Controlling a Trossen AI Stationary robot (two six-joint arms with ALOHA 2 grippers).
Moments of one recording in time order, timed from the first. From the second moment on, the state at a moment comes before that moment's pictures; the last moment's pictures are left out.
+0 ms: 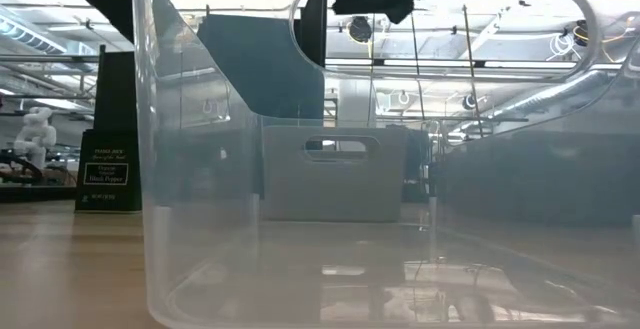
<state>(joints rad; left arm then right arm) -0.24 1.11 0.96 -0.88 -0.06 -0.31 0.19 1.49 1.08 -0.09 0.17 -0.05</state>
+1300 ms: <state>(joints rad) -0.29 1.33 0.91 -0.95 -0.18 -0.25 0.19 1.54 1.12 -0.17 0.17 -0.06</state>
